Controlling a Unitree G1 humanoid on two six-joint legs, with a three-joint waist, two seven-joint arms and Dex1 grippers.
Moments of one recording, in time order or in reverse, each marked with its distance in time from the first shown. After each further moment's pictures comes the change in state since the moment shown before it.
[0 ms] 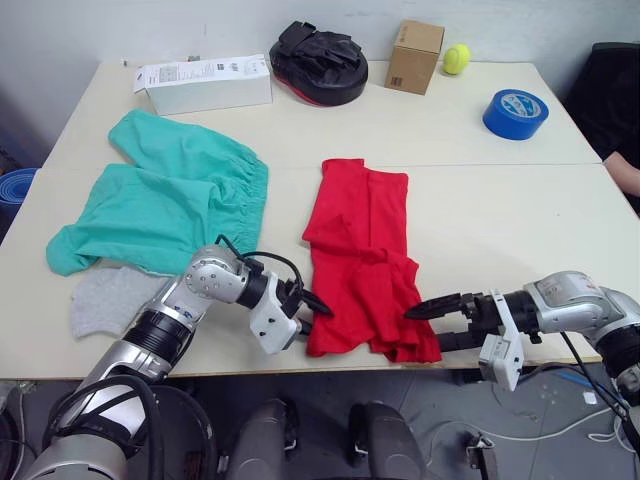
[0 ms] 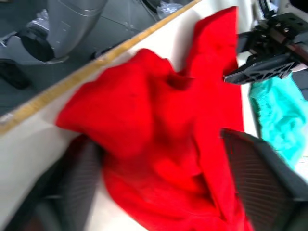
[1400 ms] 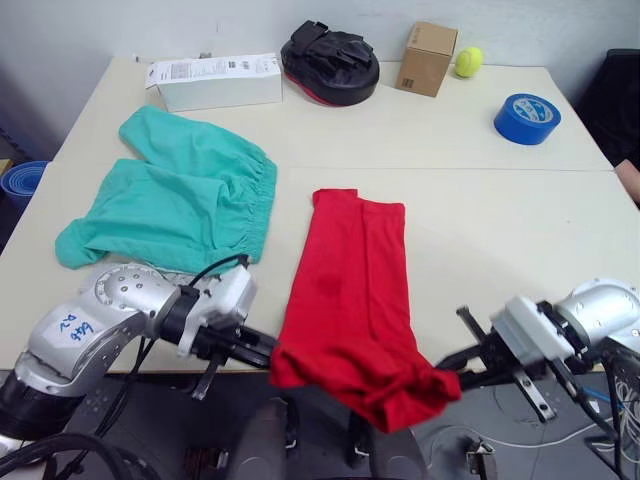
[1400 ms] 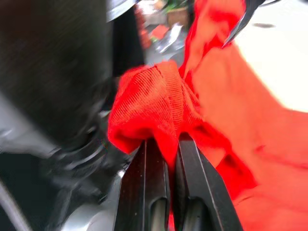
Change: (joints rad) left arm 0.287 0.331 0.337 -0.788 -0.777 1.527 0.008; right arm 0.361 -0.238 -0.319 -1.014 1.088 1.645 0.536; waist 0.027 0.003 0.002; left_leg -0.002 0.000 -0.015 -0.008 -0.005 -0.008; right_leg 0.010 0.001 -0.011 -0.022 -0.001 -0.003
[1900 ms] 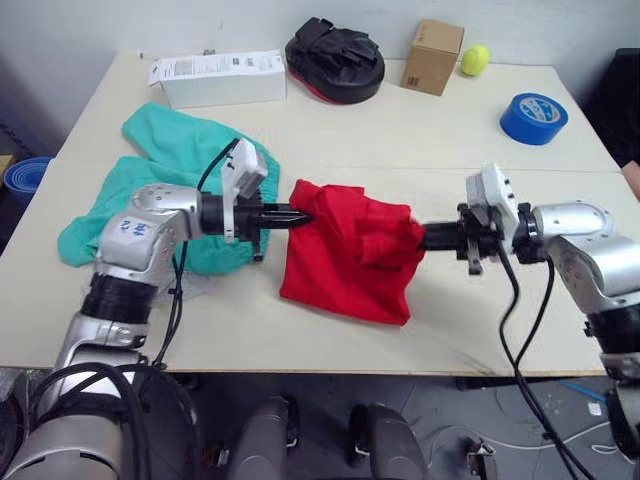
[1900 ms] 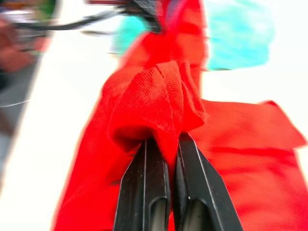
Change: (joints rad) left arm -0.490 -0.341 -0.027 0.707 0.289 -0.169 0.159; right arm -0.500 0.393 -0.003 0.619 -0.351 0.159 -0.129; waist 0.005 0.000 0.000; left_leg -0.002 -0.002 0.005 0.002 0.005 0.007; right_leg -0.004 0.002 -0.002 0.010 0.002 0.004
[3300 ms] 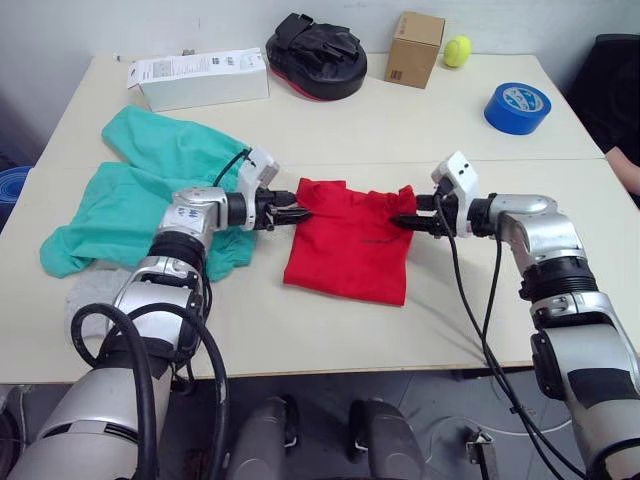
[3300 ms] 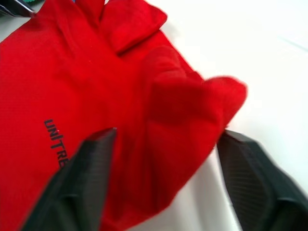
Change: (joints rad) left arm -0.309 -0.160 0.115 0.855 0.306 -0.337 -0.034; right arm -0.215 0.218 -0.093 0.471 -0.358 0.067 -0.154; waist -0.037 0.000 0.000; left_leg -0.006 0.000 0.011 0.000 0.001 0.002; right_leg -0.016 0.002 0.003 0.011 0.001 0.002
